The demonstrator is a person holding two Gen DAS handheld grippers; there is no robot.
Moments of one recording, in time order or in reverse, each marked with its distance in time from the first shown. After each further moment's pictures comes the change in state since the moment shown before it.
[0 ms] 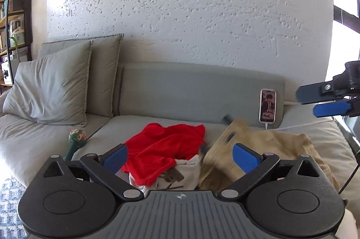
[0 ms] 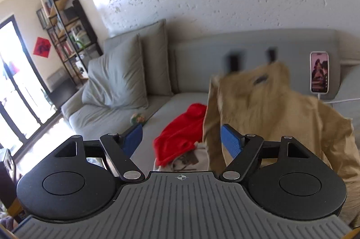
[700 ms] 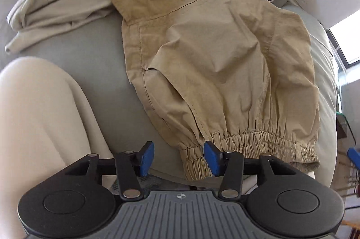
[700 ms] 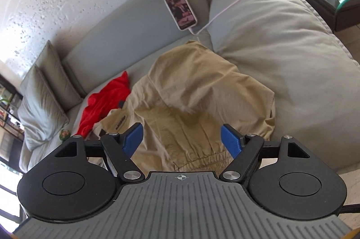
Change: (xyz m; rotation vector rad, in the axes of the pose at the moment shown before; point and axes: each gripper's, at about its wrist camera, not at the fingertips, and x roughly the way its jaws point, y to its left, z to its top) left arm 0.136 -0.088 -0.140 -0.417 0.778 -0.173; right arm -0.069 -0.200 -0.133 0.497 0.038 -0.351
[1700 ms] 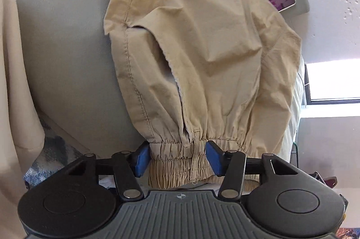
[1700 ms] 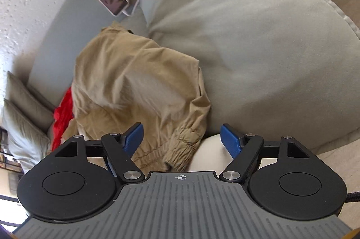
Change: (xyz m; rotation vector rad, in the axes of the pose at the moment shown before) left arm 0.032 0.042 -0.019 -0.264 0.085 -0.327; right arm 0.064 -0.106 0.002 0.275 0.168 -0.113
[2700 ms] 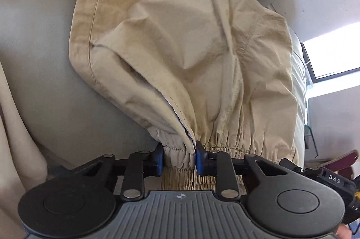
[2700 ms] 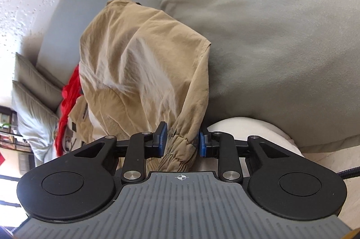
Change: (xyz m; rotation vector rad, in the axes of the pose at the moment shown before) left arm 0.008 -0.055 -0.001 0.308 -0.100 0.122; right arm 0.022 0.001 -0.009 -0.064 0.097 0.096
